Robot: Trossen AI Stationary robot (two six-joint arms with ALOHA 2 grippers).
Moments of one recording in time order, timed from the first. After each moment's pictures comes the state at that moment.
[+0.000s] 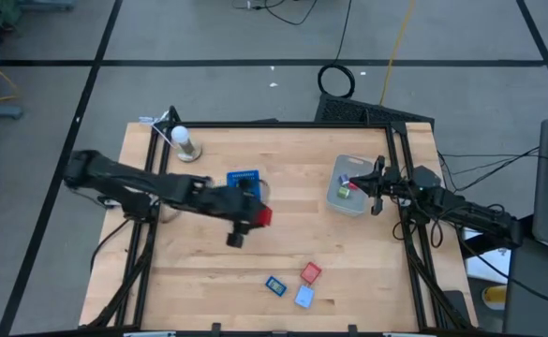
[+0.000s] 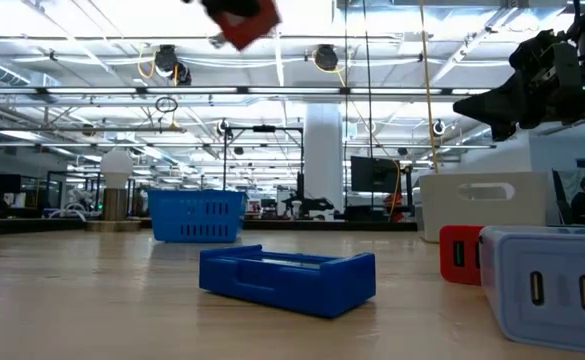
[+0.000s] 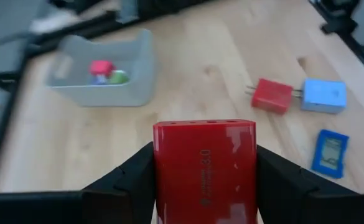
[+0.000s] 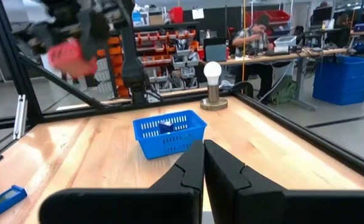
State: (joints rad) left arm -0.21 1.43 1.20 -0.43 -0.14 0.15; right arm -0.38 0.06 0.01 0.05 -0.21 0.09
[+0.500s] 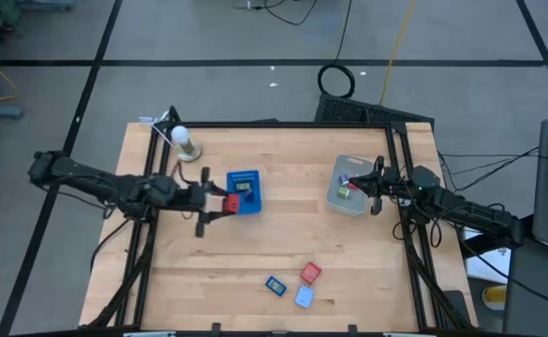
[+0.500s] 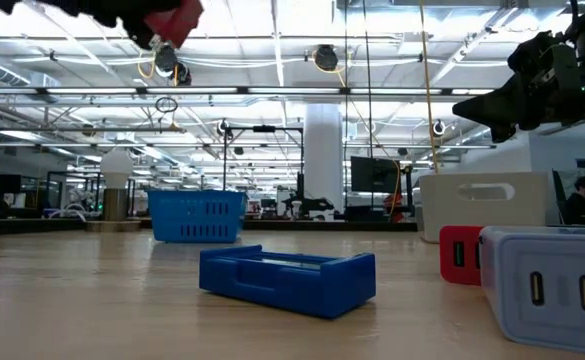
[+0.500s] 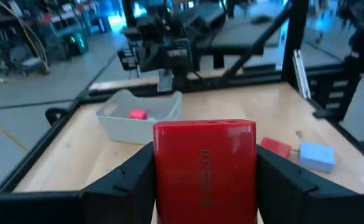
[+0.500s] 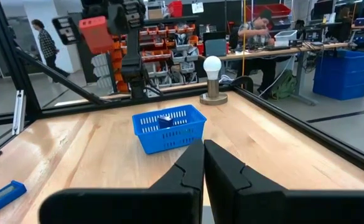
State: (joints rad) left arm -0.21 0.86 0.57 0.11 -0.19 0.08; right arm -0.38 0.08 0.01 0.07 -0.21 0.09
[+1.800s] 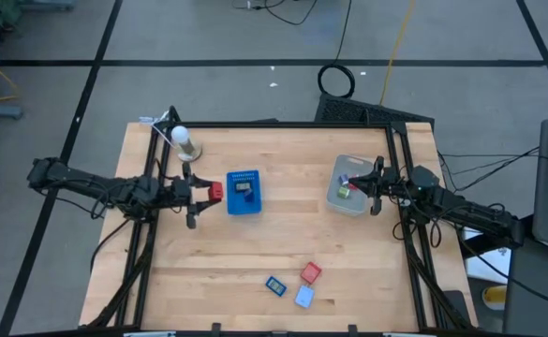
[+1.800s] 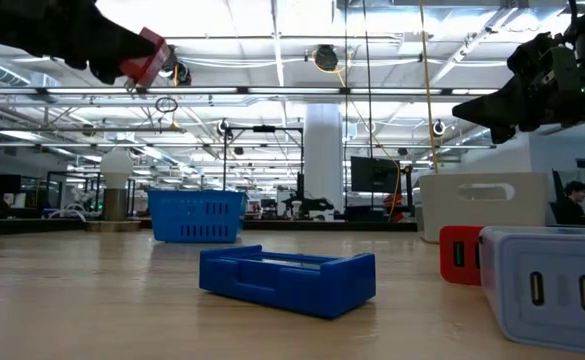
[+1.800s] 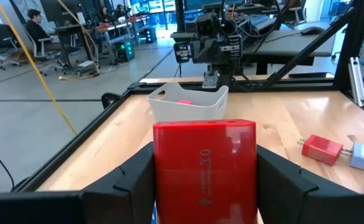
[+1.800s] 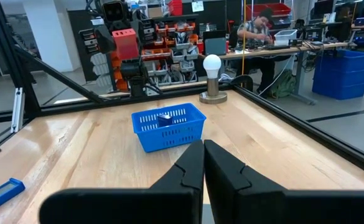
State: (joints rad) left arm -0.21 0.56 0.31 0.14 -0.37 0.05; right arm -0.38 0.08 0.01 0.04 -0.21 0.08
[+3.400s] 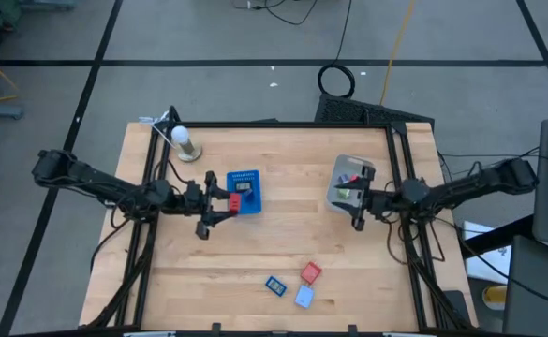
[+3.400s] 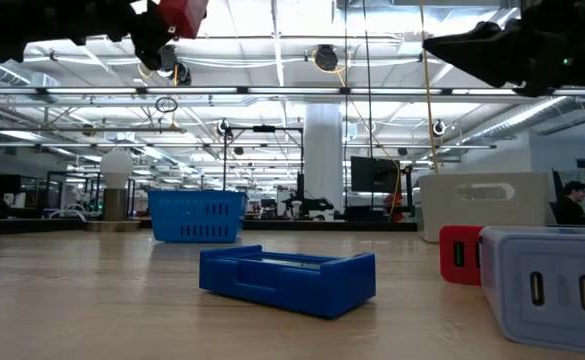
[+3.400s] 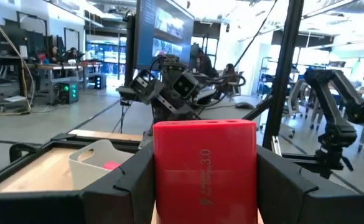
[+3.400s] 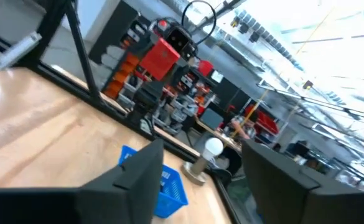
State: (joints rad) left arm -0.21 1.00 0.32 0.84 -0.15 -0.07; right arm 0.13 0.81 0.09 0.91 0.16 -0.63
